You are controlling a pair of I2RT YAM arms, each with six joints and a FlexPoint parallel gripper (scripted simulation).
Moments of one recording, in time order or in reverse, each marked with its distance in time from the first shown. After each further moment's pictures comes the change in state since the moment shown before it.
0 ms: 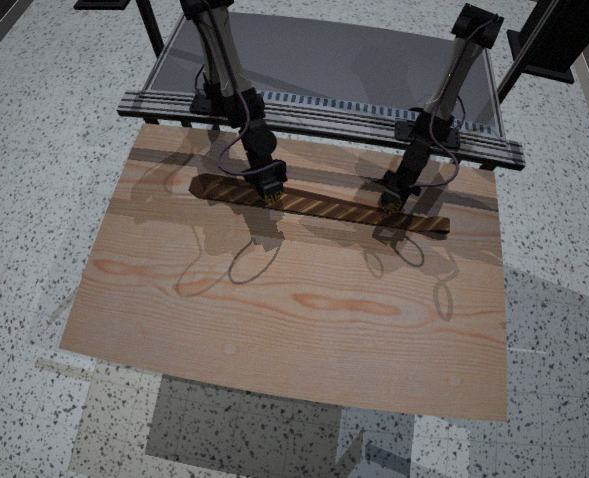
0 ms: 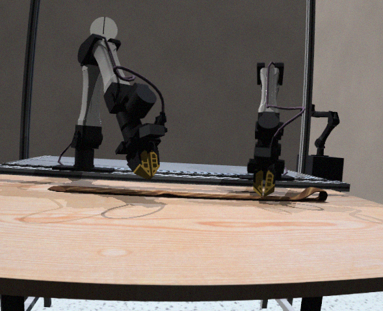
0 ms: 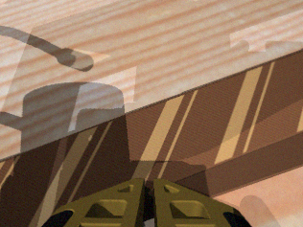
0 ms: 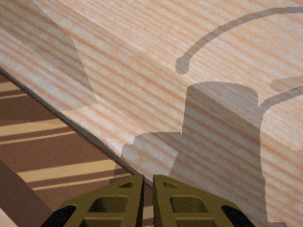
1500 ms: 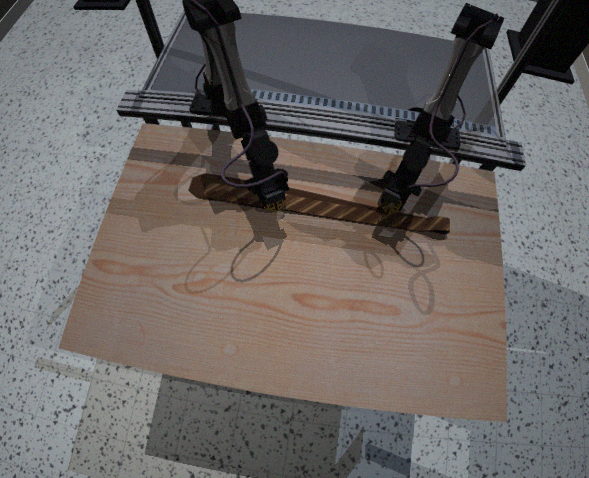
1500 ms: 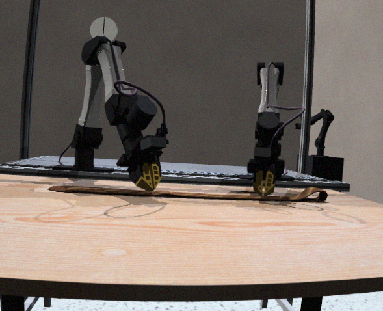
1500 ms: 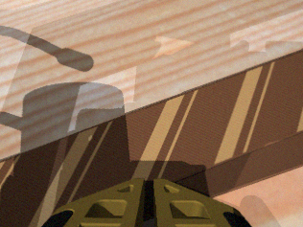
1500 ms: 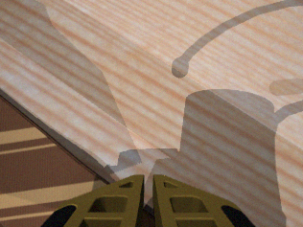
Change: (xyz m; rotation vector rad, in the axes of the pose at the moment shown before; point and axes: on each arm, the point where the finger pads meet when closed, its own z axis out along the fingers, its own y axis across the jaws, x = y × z) left arm 0.000 0.000 0.000 0.000 0.000 0.000; right arm 0.010 0.000 0.028 0.000 -0.025 0.000
